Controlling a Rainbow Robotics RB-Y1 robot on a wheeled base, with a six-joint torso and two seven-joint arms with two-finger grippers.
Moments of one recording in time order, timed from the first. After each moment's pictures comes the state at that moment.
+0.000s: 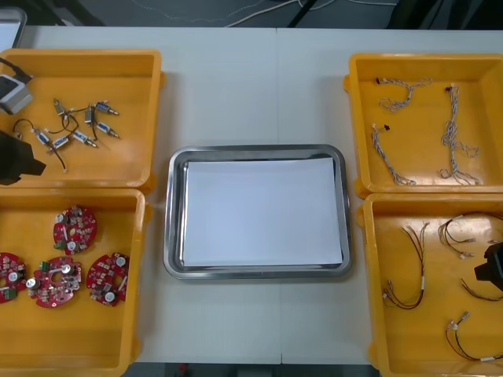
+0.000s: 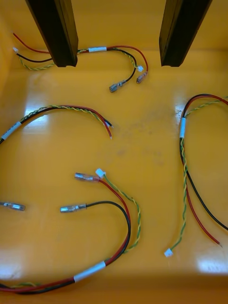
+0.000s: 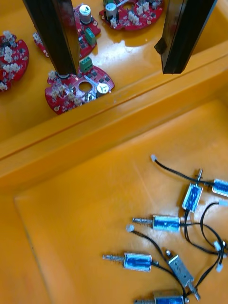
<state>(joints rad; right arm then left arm) 0.13 -0.81 -0.25 -2.22 -0.86 1.75 1.30 -0.38 0.64 0.40 -1.98 0.72 1.91 -1.91</state>
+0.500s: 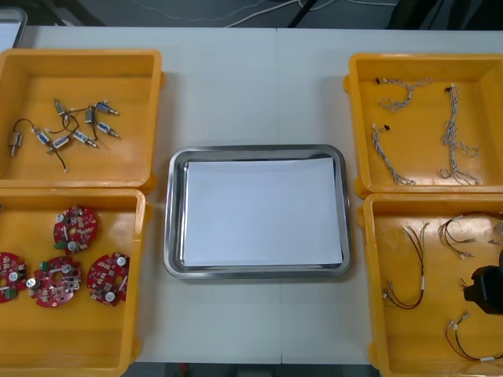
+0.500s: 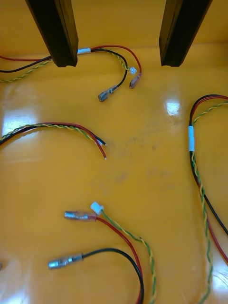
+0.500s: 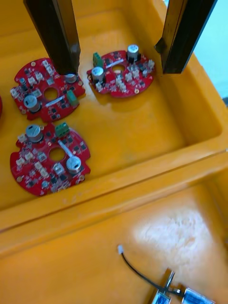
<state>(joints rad) 0.25 -0.81 -0.18 -2.24 -0.80 1.61 1.17 -0.13 0.67 0.55 -2.09 0.77 1.91 -1.91</state>
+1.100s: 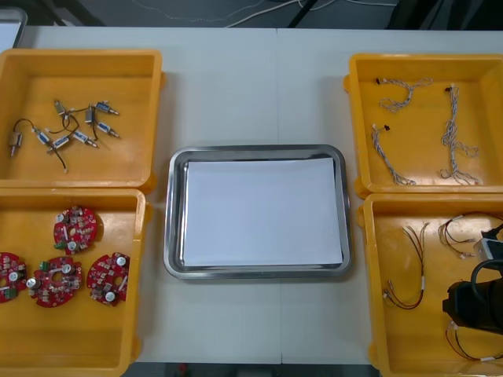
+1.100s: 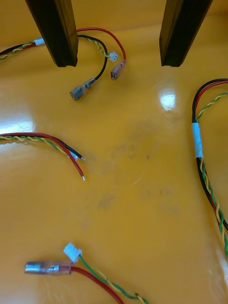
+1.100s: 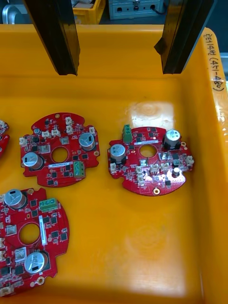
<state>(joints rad) 0.31 -0.84 0.00 -2.24 -0.67 1.45 1.00 0.14 0.67 0.63 -2.16 0.89 1.91 -1.55</state>
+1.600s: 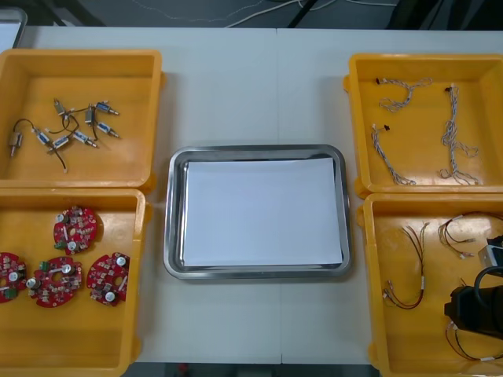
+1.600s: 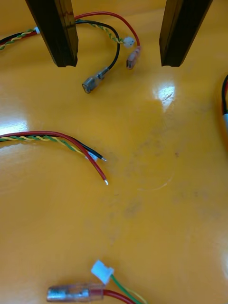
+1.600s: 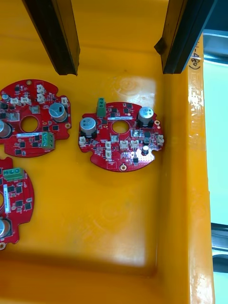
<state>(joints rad) 0.34 -0.84 0.00 -2.18 -0.67 1.35 1.00 0.22 0.64 0.61 -2.16 0.80 1.71 -1.55</state>
